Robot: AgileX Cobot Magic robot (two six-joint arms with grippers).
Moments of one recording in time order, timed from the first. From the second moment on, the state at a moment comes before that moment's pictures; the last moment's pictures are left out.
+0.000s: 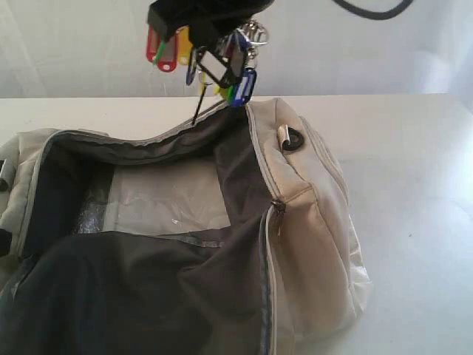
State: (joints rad) left arm 0.23 0.74 -0.50 -0.80 0.89 0.81; right arm 0.59 1.74 -2.00 -0.06 1.23 -0.16
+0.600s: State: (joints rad) left arm 0.23 0.74 -0.50 -0.80 0.88 0.81; right arm 0.30 1.31 -1.54 -0.08 1.23 -0.15
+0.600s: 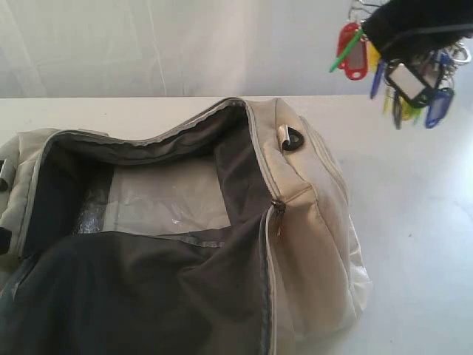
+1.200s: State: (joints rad) left arm 0.23 0.74 -0.50 -0.80 0.88 0.81; right arm 0.01 1.53 -1.17 0.08 0.98 -0.15
